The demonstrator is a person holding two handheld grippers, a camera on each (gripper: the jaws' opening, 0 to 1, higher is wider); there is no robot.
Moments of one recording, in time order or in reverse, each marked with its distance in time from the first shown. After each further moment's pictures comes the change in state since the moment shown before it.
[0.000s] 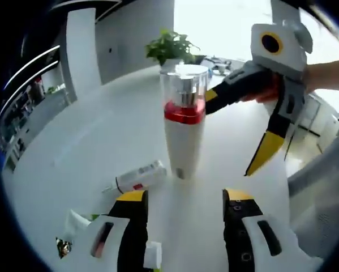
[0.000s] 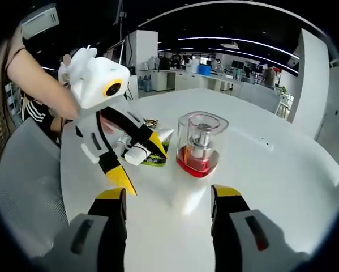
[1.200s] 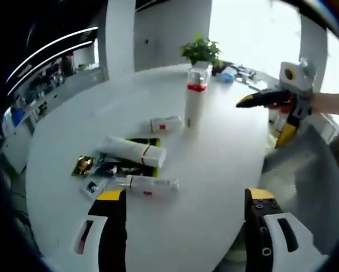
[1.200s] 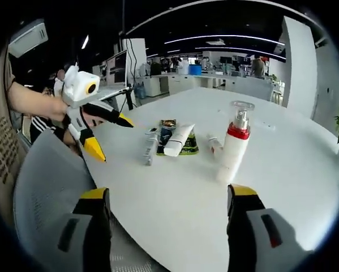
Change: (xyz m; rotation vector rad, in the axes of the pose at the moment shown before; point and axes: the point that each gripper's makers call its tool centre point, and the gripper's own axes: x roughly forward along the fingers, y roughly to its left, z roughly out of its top) left arm -0.139 -0.025 -0.087 -0.230 -0.006 0.159; right arm -0.045 0.095 -0.008 0.148 -0.042 -0.023
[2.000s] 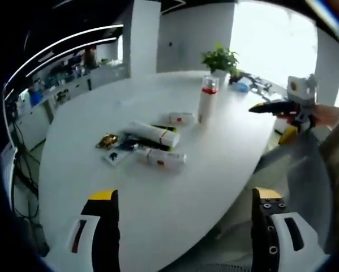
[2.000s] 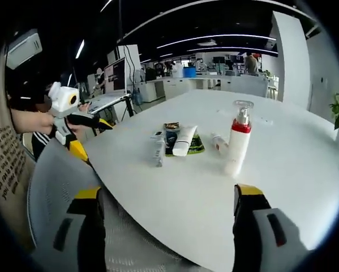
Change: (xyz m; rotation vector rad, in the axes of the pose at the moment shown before) left arm -0.066 -0.003 -0.033 -0.121 -0.045 0.110; right arm -0.016 0.022 -0.003 0.073 -0.032 -0.021
